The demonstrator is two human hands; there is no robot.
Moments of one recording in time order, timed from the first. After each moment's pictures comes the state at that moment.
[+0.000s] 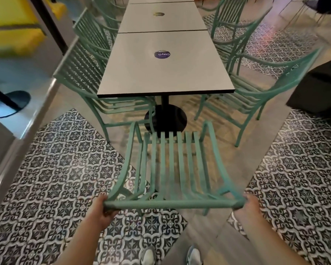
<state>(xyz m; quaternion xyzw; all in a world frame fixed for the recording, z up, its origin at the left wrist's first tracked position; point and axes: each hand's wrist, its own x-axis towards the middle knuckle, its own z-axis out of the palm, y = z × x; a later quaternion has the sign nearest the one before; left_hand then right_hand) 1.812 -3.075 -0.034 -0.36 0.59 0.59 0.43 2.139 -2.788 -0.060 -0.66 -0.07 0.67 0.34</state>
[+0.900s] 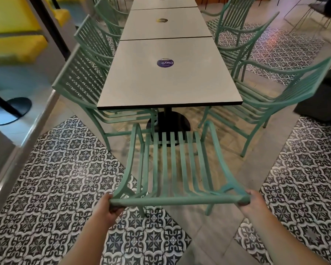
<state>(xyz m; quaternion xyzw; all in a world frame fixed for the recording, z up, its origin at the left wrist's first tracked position) 1.764 -2.999 -0.023 -0.36 0.58 0.61 0.40 2.084 -2.697 -0.068 -0.68 -0.10 0.67 0.27</state>
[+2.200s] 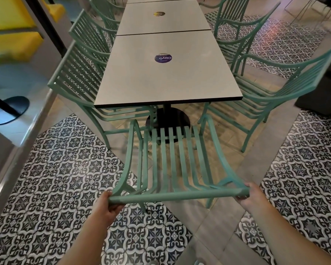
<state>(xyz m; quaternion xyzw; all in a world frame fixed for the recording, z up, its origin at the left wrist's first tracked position) 1.756 -2.999 -0.030 -0.35 0.60 0.60 0.40 2.067 -2.696 -0.040 -0.67 -0.10 0.68 0.27</state>
